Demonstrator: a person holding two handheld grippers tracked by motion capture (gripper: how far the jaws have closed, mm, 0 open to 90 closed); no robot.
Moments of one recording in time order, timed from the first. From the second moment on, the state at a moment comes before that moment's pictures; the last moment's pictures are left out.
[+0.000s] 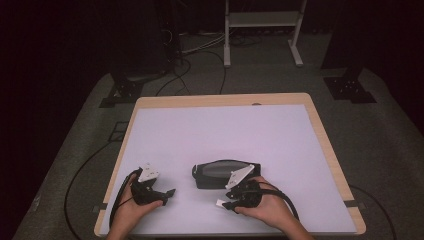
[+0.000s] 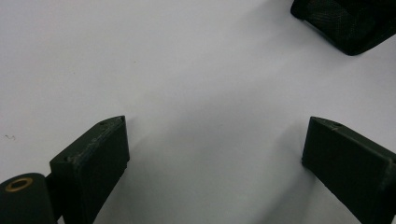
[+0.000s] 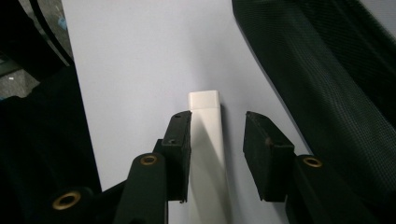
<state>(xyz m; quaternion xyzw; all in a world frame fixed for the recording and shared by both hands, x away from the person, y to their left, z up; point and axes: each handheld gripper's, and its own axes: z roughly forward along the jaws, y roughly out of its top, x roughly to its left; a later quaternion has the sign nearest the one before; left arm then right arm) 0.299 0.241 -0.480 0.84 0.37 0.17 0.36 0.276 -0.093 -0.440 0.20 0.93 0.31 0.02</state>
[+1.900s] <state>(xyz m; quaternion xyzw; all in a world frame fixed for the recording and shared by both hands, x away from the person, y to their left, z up) 0.299 0.241 -0.480 0.84 0.37 0.17 0.36 0.269 -0.085 -0.424 0.19 0.93 0.32 0.03</state>
